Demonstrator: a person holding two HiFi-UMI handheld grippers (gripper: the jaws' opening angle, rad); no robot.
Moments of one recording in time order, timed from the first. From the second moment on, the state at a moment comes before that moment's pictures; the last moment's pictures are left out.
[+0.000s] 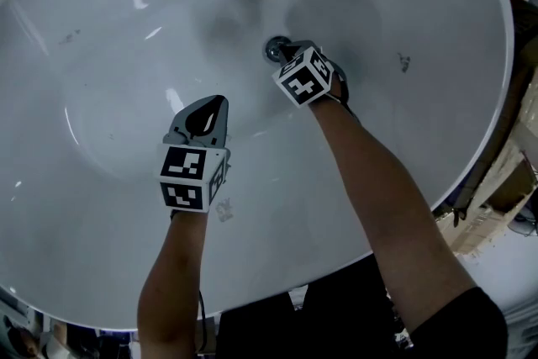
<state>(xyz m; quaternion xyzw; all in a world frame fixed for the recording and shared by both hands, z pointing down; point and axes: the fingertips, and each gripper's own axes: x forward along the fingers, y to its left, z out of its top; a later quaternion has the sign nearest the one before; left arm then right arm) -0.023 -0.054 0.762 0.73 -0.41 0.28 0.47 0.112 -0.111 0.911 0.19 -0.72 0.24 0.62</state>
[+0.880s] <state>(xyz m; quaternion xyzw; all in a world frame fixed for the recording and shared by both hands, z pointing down) -0.018 -0.002 0.300 0.81 -0.40 0.23 0.36 0.113 -0.006 0.355 0.38 -0.81 0.29 0.34</state>
